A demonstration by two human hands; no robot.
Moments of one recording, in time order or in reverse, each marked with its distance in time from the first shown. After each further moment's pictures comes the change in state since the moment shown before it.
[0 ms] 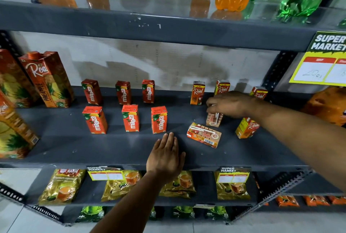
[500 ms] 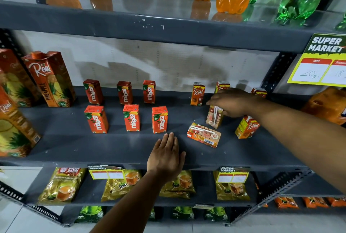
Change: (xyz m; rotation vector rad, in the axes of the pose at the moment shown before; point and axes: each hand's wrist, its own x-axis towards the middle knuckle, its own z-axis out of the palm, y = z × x) left_hand 0.001 0.000 0.003 0.007 -0.009 -0.020; right_hand -0.008 0.001 -0.004 -0.251 0.102 -0.103
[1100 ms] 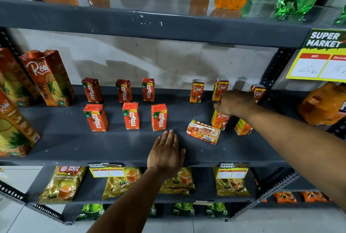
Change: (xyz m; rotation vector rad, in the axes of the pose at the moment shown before) left_hand -0.001 0.001 -0.002 -0.006 -0.010 0.003; right_hand -0.006 -0.031 -0.005 0.296 -0.041 0.708
